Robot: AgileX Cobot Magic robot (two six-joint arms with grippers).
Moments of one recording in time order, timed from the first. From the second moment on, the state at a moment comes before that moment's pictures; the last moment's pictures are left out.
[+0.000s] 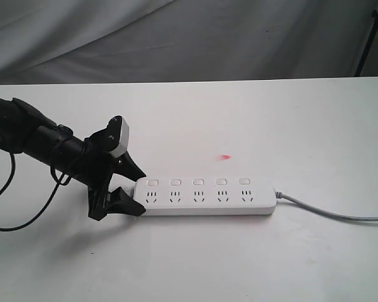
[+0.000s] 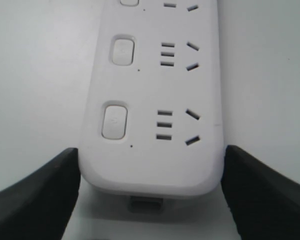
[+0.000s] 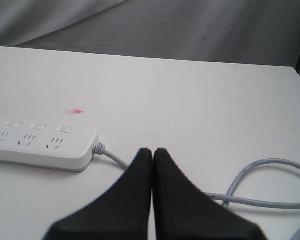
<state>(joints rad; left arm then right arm) -0.19 2.12 -1.13 -1.09 0.88 2.09 -0.13 0.00 0.00 0.00 0.34 -0.02</state>
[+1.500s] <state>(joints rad) -0.19 1.92 -1.13 -1.16 1.04 1.97 -0.13 0.00 0.00 0.00 0.34 -0.02</state>
